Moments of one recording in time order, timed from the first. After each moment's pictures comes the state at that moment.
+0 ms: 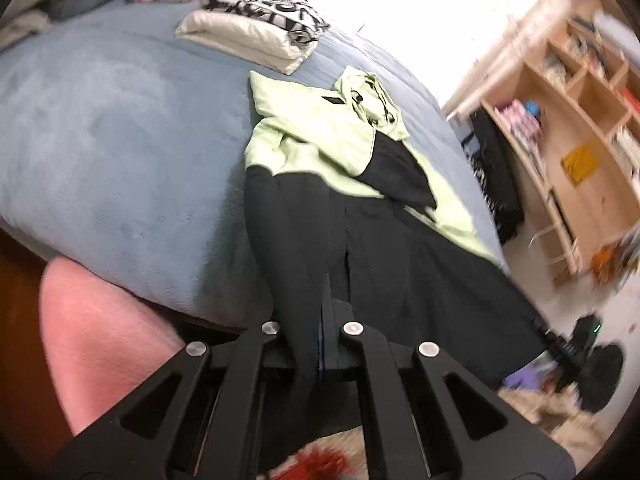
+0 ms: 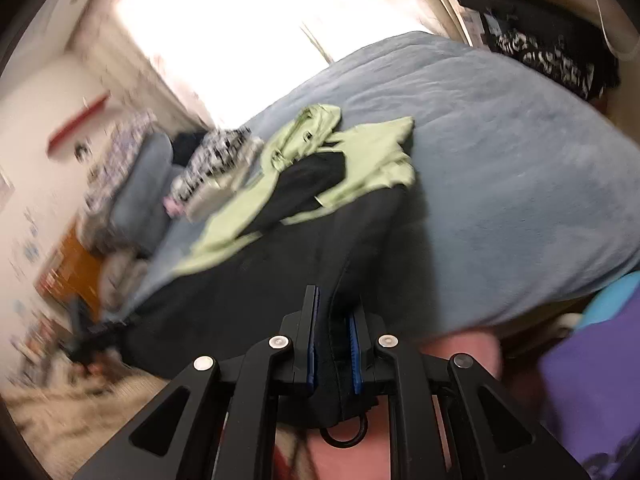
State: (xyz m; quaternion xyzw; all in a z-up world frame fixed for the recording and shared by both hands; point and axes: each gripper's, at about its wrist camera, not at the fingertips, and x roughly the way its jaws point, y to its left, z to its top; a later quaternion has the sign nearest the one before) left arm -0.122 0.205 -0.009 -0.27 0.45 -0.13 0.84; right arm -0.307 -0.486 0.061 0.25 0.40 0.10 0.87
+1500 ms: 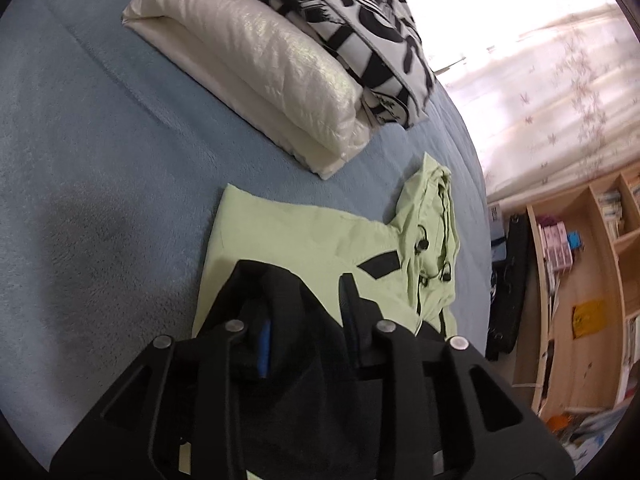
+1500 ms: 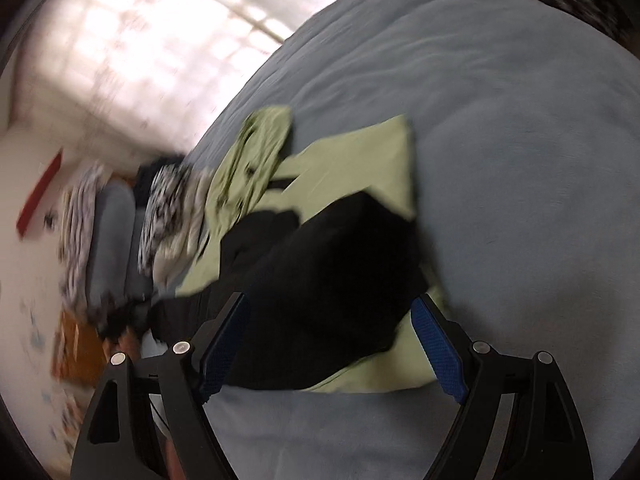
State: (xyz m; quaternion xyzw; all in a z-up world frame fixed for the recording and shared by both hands) left arm 0.285 0.232 -0.091 -0.41 0.47 -0.05 0.78; right arm 0.064 -0.533 -0.023 0.32 0.47 0.09 0.82
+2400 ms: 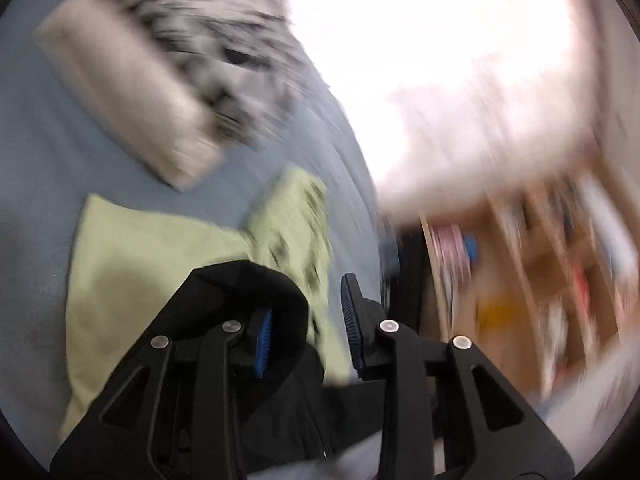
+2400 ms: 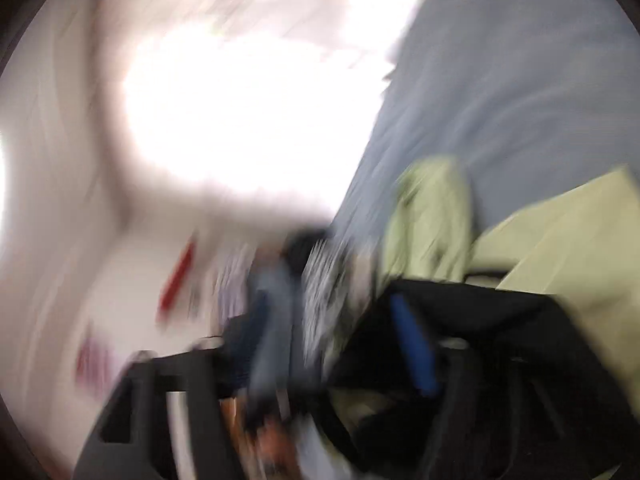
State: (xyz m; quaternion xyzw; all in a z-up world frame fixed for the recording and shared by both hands) left arm 0.283 0.226 -0.040 -0.55 0.36 -0.14 0.74; right arm 0.195 -0.497 -0.016 0.58 0.28 0.16 0.75
